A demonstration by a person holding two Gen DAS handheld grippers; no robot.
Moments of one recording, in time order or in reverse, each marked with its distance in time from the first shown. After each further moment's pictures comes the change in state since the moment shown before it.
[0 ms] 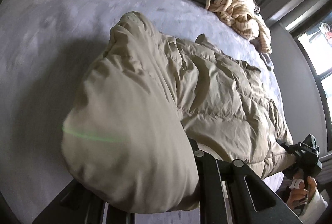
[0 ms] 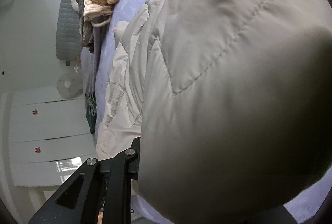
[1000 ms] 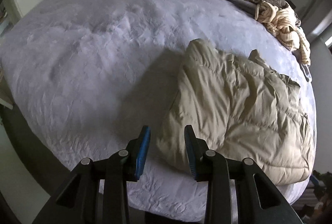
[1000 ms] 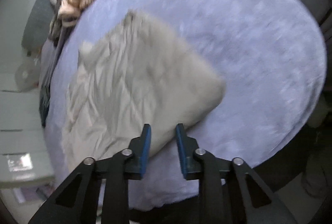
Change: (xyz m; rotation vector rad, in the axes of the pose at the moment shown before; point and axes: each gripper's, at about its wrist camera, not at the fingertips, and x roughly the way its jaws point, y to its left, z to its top) left arm -0.095 0.047 -0.084 -0.147 -0.054 0.327; right arm -0.132 -0.034 -0.038 -0.126 -0.126 -0.403
